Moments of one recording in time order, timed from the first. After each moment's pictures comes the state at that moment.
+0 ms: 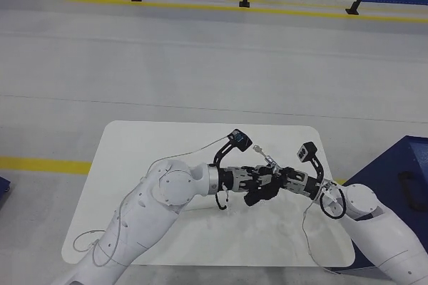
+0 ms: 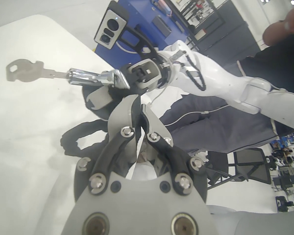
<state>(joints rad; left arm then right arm) 0.72 -1.41 -0.83 -1.41 0.22 -0.38 -0.81 -0.99 -0.76 0.97 -1.38 0.82 -0.25 0.83</state>
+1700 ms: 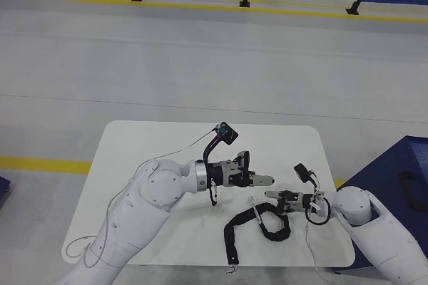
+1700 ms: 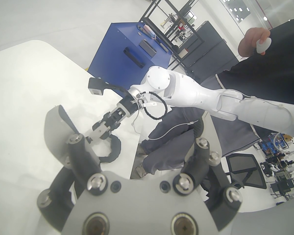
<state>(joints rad) 0.75 -1.39 -0.91 -1.43 0.20 -0.44 -0.77 -1.02 -0.78 1.03 -1.30 0.36 0.04 0.91</state>
